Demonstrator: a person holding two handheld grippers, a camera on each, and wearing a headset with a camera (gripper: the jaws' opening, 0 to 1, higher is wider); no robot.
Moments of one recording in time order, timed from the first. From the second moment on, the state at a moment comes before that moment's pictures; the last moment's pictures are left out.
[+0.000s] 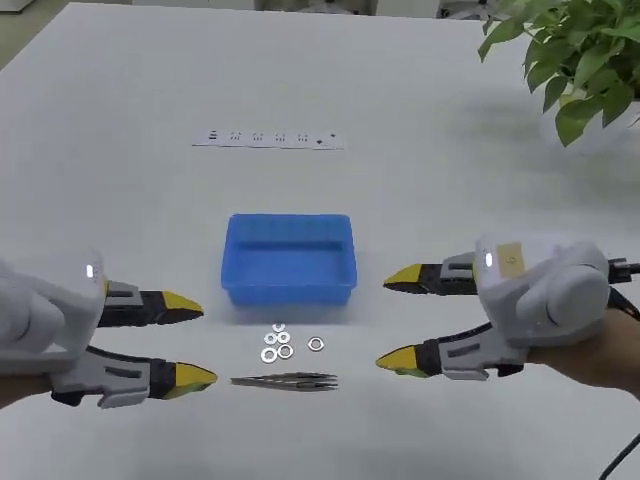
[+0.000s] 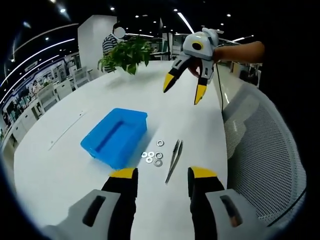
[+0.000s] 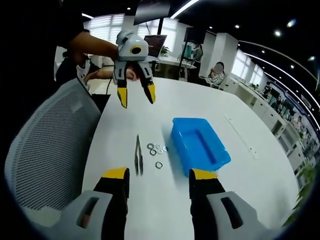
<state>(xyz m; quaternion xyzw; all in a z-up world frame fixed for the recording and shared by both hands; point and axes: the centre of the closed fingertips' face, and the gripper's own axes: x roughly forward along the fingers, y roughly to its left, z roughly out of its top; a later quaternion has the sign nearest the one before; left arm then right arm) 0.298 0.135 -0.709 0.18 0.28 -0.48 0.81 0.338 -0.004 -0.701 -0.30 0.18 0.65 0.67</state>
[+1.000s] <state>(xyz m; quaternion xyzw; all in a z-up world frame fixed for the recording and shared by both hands) 0.296 0.121 -0.761 0.23 0.33 -0.53 0.74 0.318 0.031 -0.764 -0.35 0.22 0.70 0.58</state>
